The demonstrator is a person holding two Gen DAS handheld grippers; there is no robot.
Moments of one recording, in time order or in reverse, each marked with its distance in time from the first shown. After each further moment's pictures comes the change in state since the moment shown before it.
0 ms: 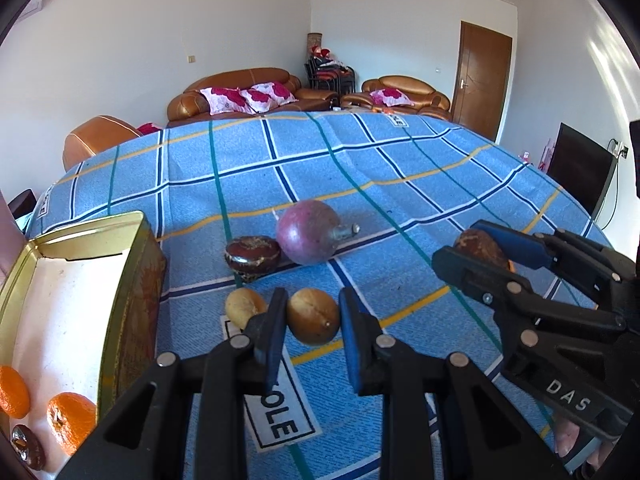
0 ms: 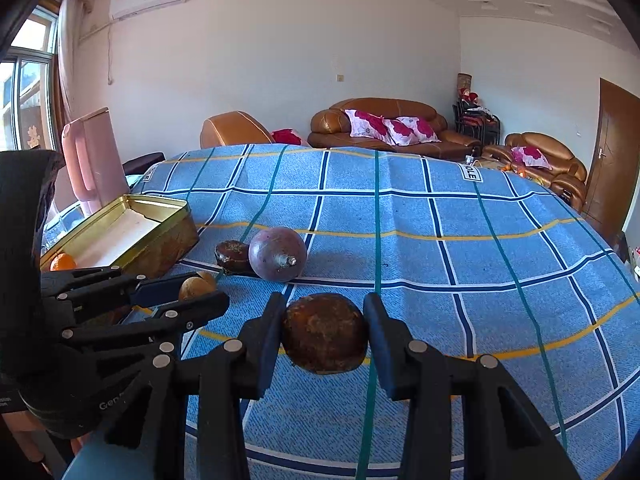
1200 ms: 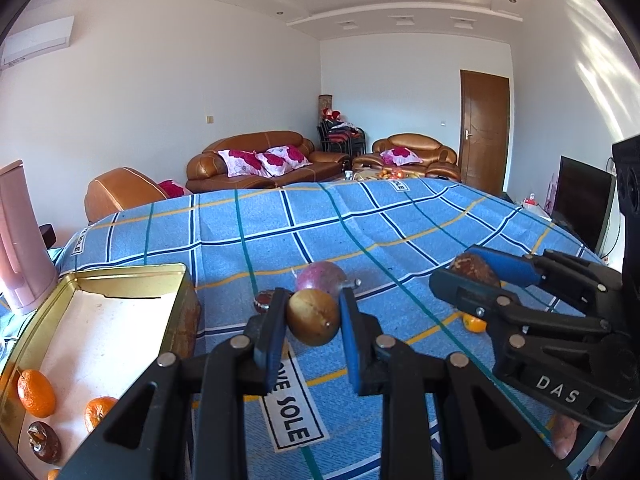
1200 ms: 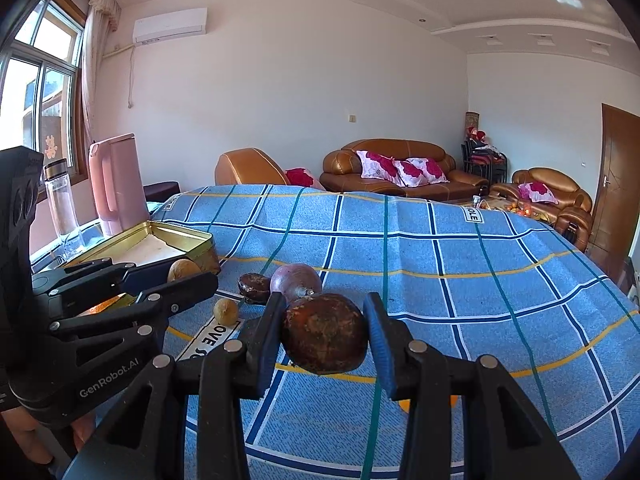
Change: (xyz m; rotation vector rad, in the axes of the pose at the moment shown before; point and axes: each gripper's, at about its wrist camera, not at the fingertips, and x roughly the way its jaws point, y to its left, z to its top) left arm -0.050 -0.004 -0.009 0.013 -0.247 0.057; right arm -0.027 0.003 -0.004 -0.034 -0.153 0.036
